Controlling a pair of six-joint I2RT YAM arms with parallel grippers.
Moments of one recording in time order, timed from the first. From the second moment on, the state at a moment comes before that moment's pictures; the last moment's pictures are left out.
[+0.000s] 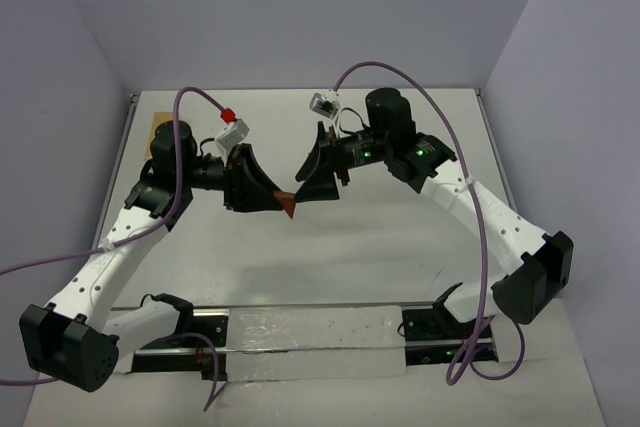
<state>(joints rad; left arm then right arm) -0.38 1.08 0.97 -0.10 1.29 -0.27 0.63 1.38 1.37 -0.36 -1.04 0.26</state>
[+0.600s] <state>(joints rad) -0.38 1.08 0.91 0.29 1.29 -0.62 0.63 1.37 1.31 -0.12 -1.12 0.45</state>
